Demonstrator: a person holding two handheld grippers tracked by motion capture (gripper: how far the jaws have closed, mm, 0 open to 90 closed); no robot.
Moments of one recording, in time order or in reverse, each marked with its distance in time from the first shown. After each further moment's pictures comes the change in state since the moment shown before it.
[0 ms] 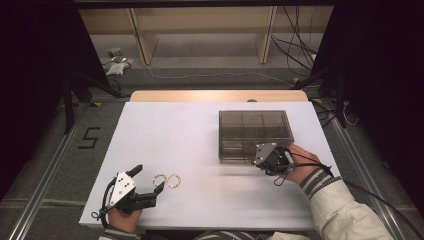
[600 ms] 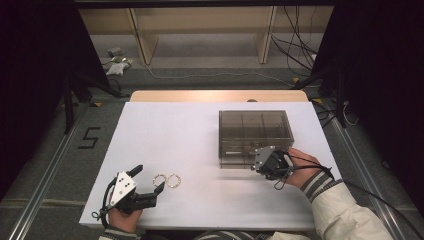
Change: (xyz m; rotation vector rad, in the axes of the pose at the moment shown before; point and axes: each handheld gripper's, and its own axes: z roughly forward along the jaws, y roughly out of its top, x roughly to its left) left arm 0.000 0.000 0.000 0.002 0.001 0.005; right arm 0.009 0.002 -0.002 0.025 0.054 -0.009
